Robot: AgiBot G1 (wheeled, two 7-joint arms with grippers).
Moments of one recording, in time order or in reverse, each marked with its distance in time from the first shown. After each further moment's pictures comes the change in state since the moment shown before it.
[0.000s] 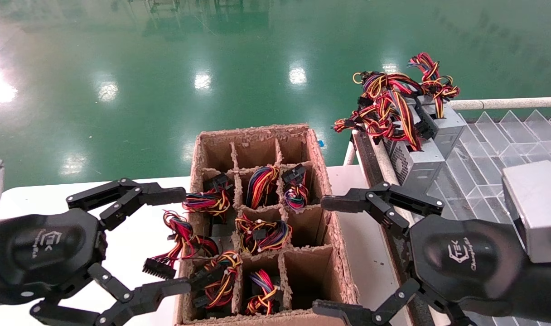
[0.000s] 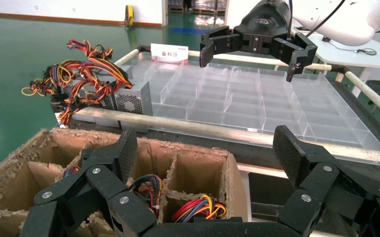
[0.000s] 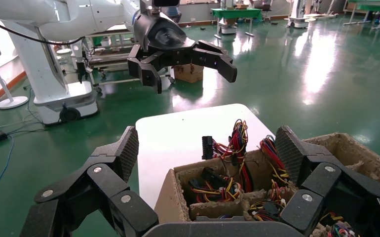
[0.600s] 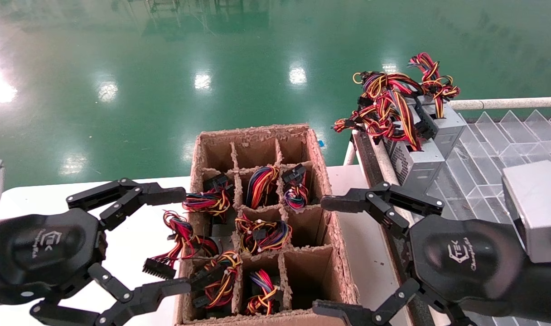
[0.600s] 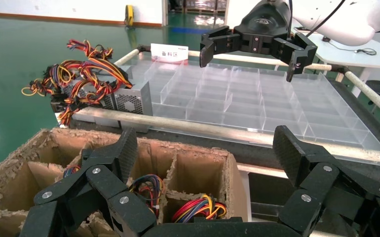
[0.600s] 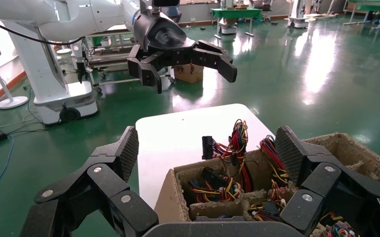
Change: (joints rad) left arm 0.000 0.000 0.000 0.000 0.000 0.000 0.000; right arm 0.000 0.000 0.000 0.000 0.000 0.000 0.000
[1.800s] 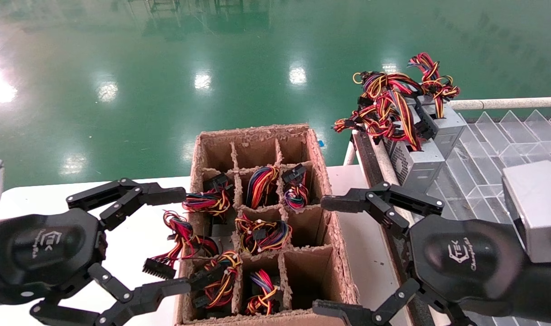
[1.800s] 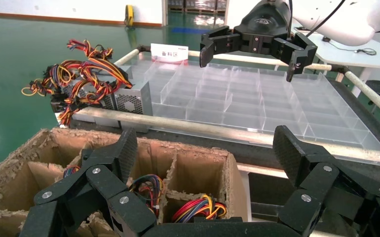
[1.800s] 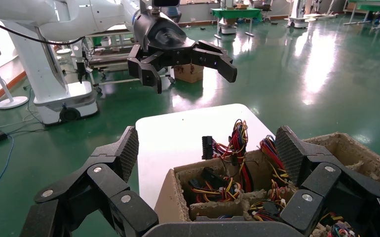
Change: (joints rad) left arm 0.000 0.000 0.000 0.000 0.000 0.000 0.000; right arm 0.000 0.000 0.000 0.000 0.000 0.000 0.000
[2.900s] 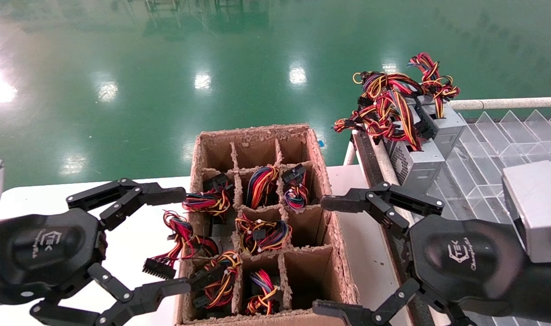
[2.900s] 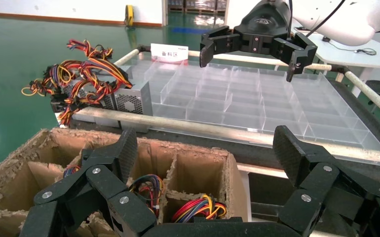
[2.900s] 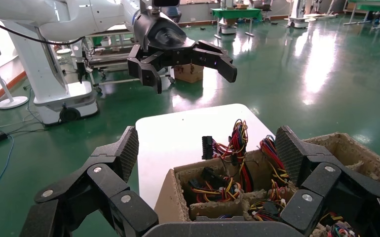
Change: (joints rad) left arm 0.000 0.000 0.000 0.000 0.000 0.000 0.000; right arm 0.000 0.000 0.000 0.000 0.000 0.000 0.000
